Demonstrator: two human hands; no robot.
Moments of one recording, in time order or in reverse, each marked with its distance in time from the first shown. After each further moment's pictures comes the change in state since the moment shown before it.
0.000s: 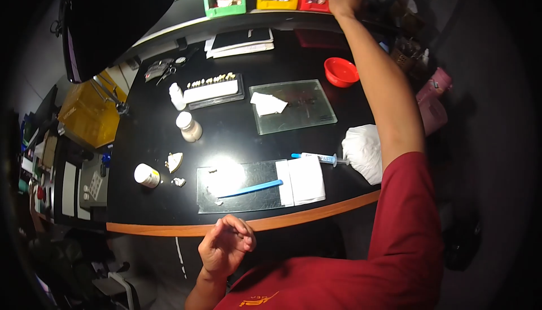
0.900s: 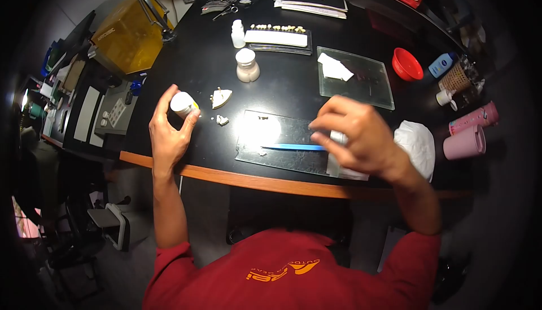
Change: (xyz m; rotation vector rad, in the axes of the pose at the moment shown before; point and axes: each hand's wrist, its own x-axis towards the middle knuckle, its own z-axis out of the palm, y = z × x) left_hand 0.025 0.172 -0.058 1.802 0.665 0.807; right_hand -0.292 -0.192 -0.204 0.538 -1.133 -0.583
